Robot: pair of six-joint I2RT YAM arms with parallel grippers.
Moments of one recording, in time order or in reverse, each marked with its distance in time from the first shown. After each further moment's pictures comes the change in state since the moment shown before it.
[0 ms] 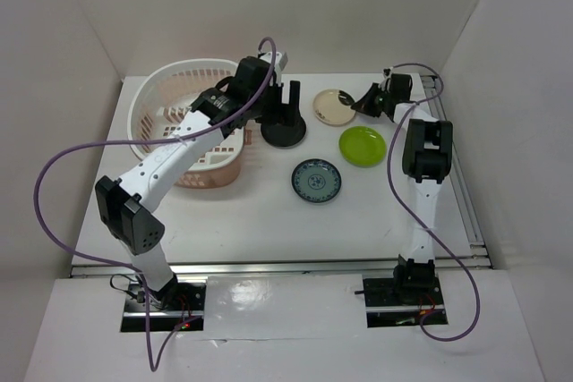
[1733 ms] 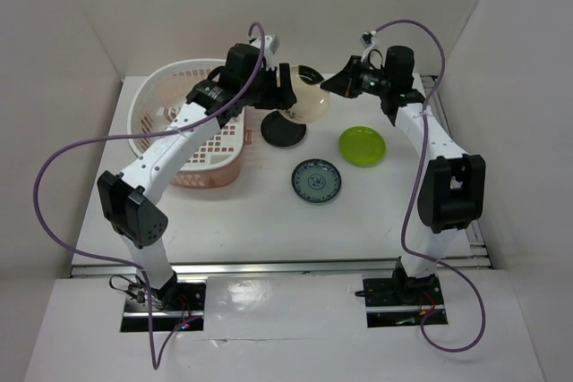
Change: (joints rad) left arm 0.075 0.048 0.053 0.103 0.098 -0.033; right arm 0.191 -0.702 -0.384 0.096 -0.307 -0.034
